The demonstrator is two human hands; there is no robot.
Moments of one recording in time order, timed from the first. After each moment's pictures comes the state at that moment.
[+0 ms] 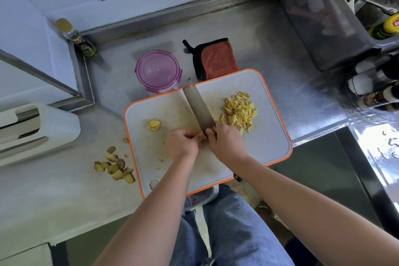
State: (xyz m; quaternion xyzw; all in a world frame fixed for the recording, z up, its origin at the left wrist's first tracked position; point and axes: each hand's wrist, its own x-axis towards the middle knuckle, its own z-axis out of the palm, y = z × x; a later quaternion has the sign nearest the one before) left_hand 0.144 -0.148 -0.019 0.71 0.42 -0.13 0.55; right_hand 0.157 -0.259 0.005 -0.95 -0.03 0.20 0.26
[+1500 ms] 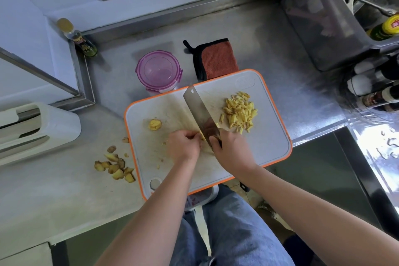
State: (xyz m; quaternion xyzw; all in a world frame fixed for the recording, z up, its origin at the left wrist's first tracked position) left_hand 0.138 -0.151 -0.009 0.75 0.39 -0.11 0.52; right_hand 0.140 -0.271 0.014 -0.95 -0.05 0.20 0.25
